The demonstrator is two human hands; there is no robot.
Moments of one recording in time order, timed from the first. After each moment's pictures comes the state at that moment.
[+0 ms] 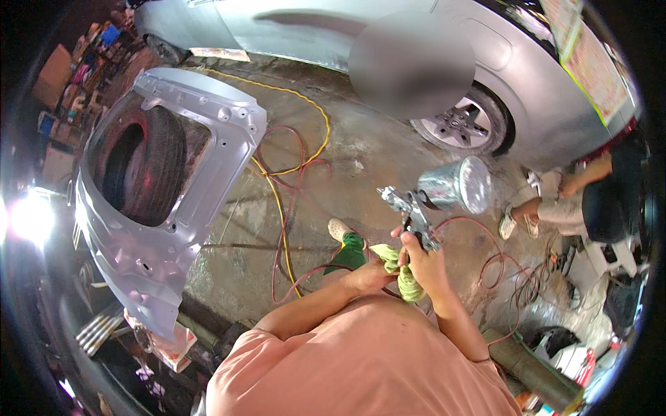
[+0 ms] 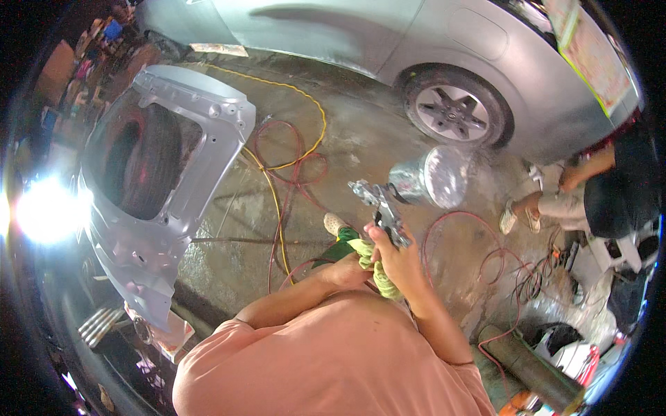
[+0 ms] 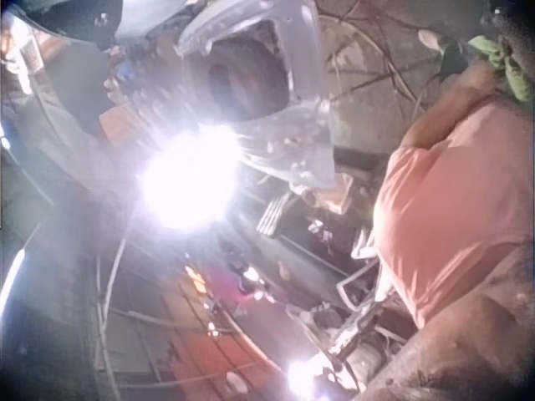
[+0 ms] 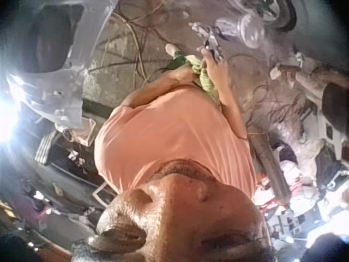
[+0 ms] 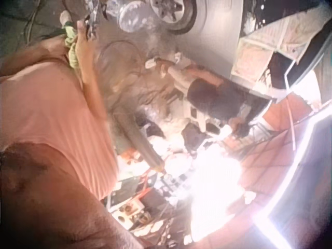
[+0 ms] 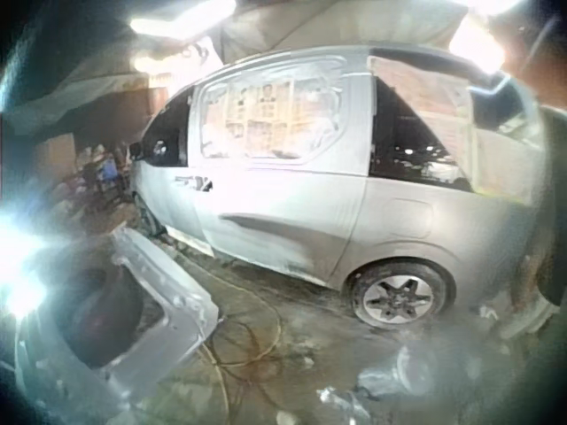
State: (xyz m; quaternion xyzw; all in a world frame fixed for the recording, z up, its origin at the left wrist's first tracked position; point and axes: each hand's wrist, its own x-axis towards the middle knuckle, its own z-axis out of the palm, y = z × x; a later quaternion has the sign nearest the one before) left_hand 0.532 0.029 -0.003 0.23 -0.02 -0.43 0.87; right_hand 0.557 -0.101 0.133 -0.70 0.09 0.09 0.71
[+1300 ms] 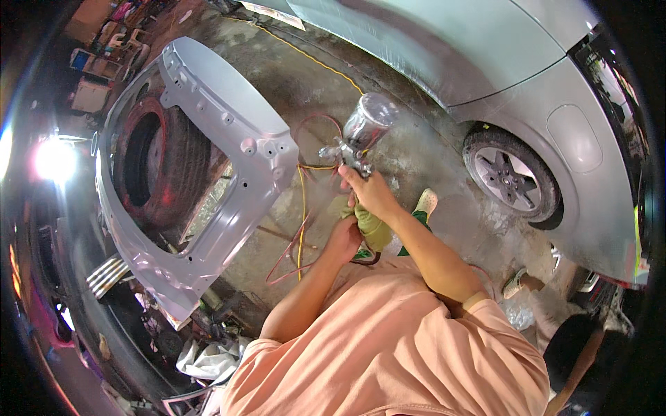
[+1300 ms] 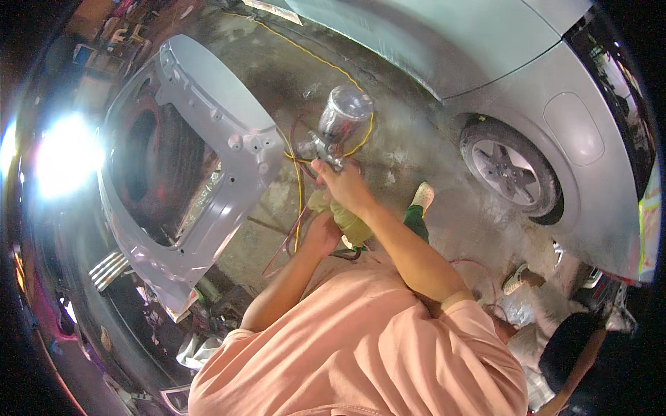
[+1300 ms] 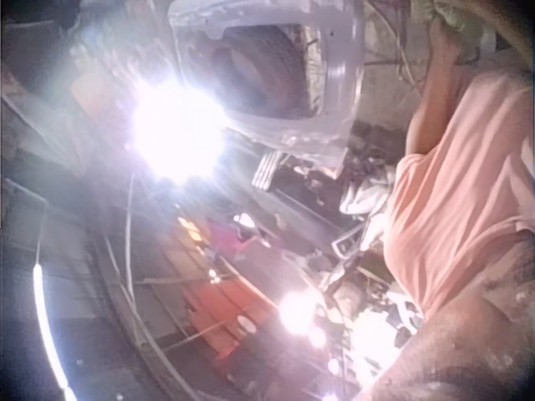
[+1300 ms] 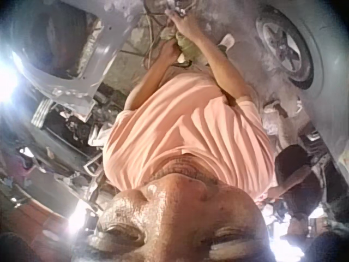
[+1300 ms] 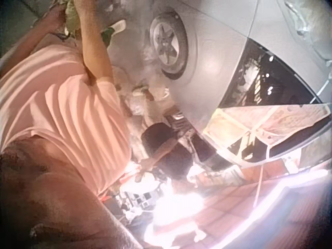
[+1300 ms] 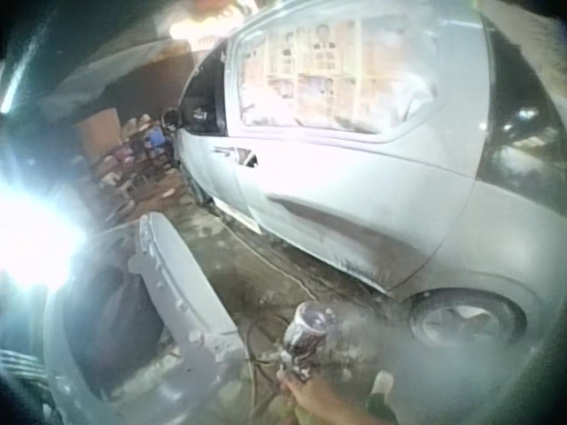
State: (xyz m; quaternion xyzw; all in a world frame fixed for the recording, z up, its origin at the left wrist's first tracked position) left_hand 0.865 0.130 -0.023 0.26 0.32 -0.09 0.90; right_hand 1.005 0.054 0.050 -0.66 -0.05 0.35 0.66
